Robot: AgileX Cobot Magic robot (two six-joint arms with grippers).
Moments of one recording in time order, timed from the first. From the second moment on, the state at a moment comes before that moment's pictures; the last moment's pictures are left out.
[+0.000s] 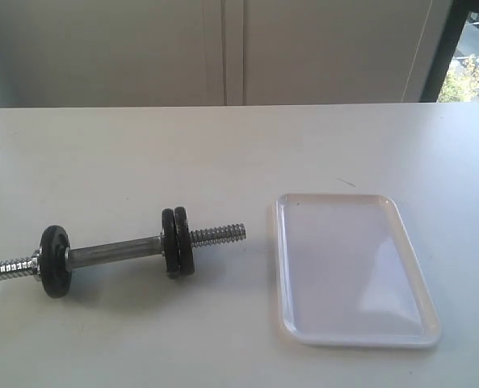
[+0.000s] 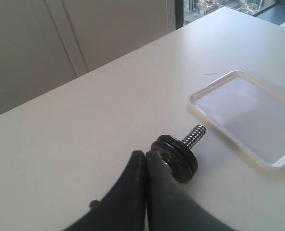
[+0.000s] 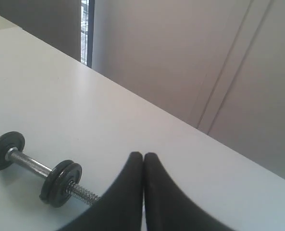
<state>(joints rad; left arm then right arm) -0.26 0.56 -0.78 -0.50 0.73 0.63 0.24 0.78 -1.04 0.56 0.72 -0.70</state>
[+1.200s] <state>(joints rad) -0.14 0.40 -0.77 -0.49 0.73 0.63 0.24 0.78 -1.04 0.56 0.71 -0.70</state>
